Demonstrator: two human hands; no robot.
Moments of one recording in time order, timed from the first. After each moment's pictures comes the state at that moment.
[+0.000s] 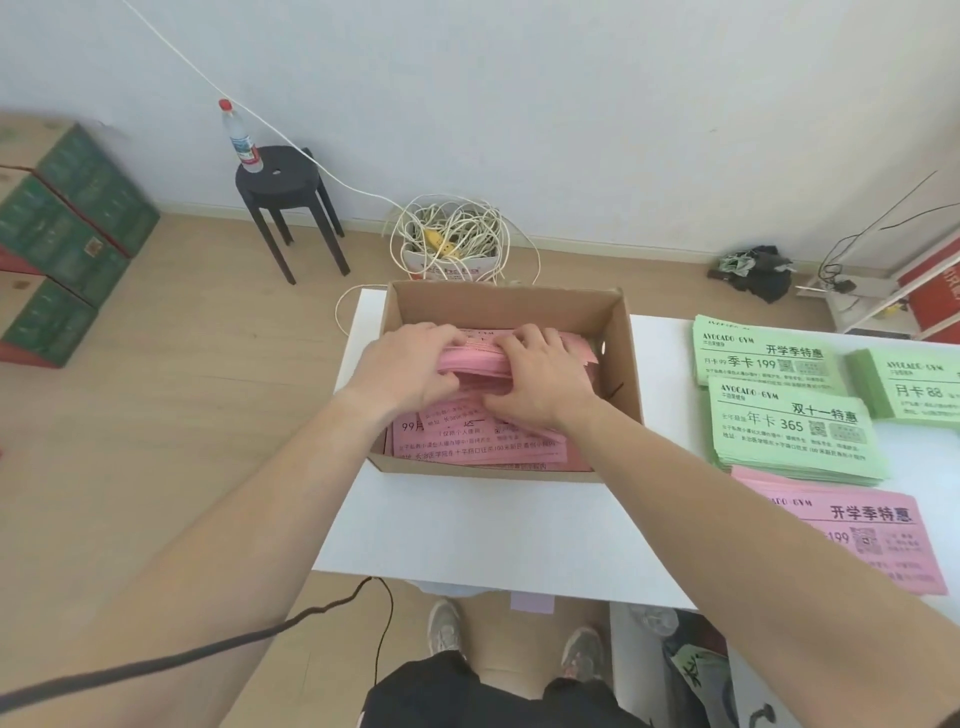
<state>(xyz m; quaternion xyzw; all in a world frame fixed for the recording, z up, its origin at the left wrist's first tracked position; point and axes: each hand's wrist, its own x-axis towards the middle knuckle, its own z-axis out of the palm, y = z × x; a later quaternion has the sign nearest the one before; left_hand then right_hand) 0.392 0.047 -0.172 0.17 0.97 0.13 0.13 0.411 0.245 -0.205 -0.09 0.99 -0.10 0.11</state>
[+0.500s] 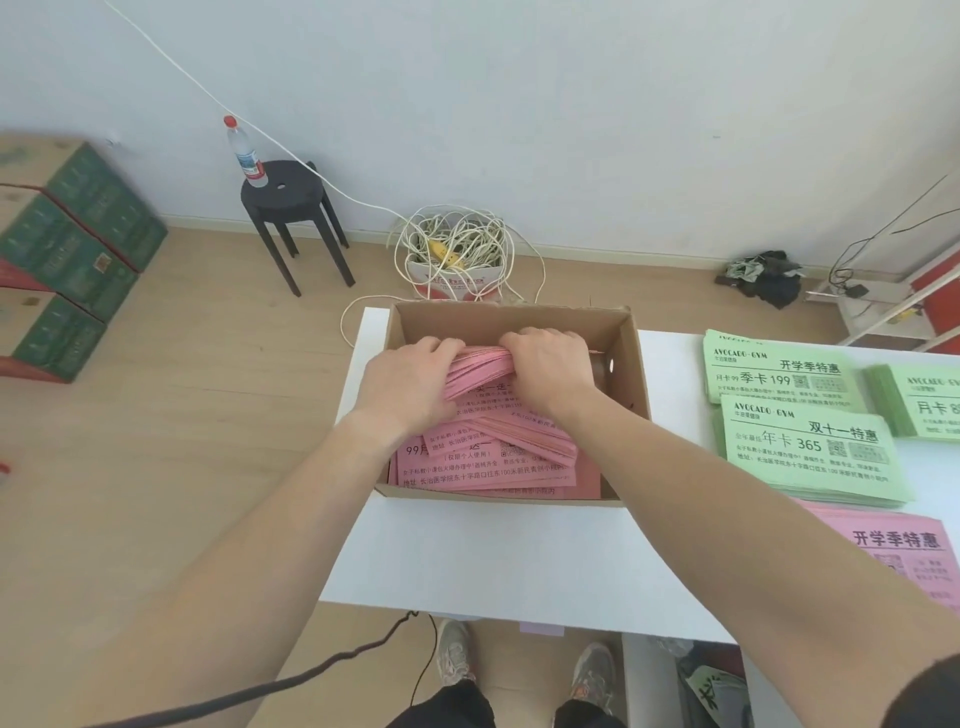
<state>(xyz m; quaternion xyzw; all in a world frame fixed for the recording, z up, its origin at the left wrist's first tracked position) 0.386 0.052 -0.174 0.17 0.98 0.04 0.09 0.373 0.240 -0.195 -0.10 0.99 -0.02 0.05</state>
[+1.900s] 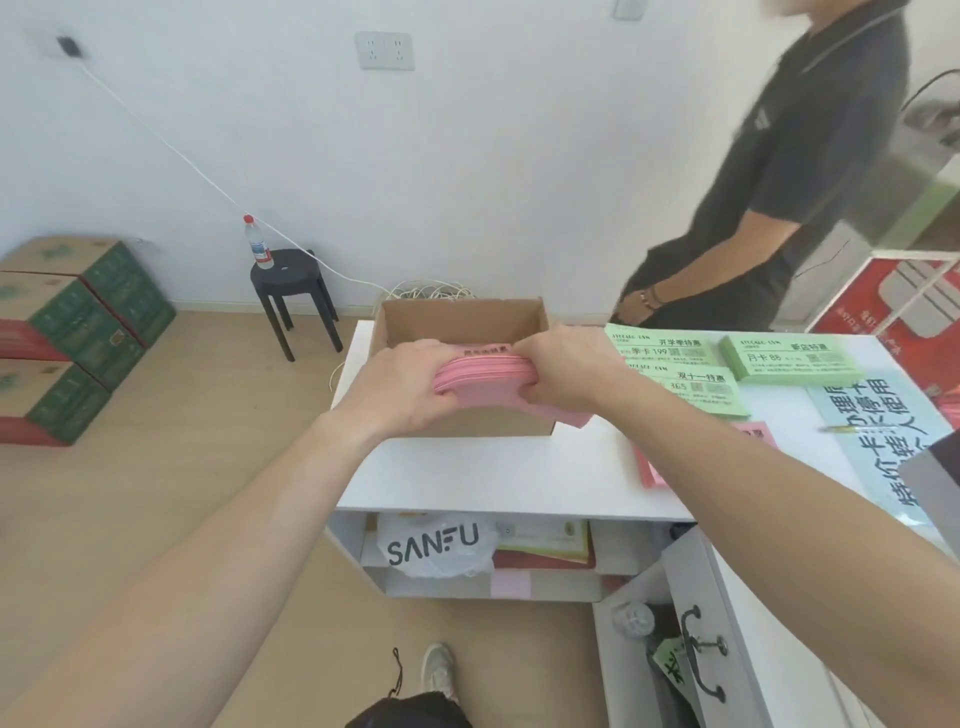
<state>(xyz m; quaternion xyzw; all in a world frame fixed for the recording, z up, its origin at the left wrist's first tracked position) 0.574 0.067 -0.063 0.25 0.95 0.16 0.02 0.586 0.296 -0.043 -0.16 0.99 0.02 0.02</state>
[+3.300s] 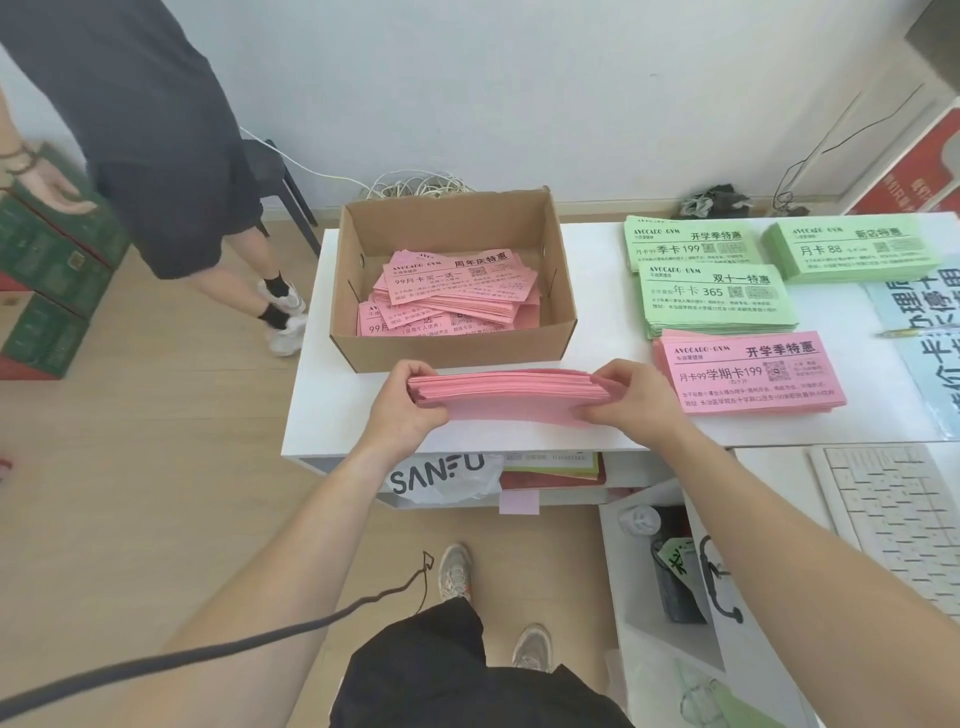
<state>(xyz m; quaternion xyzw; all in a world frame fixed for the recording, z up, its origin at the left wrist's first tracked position) 0.592 0.070 -0.222 -0.05 0.84 0.52 0.17 0.635 0.373 -0.219 0.16 0.87 -0.46 0.11</state>
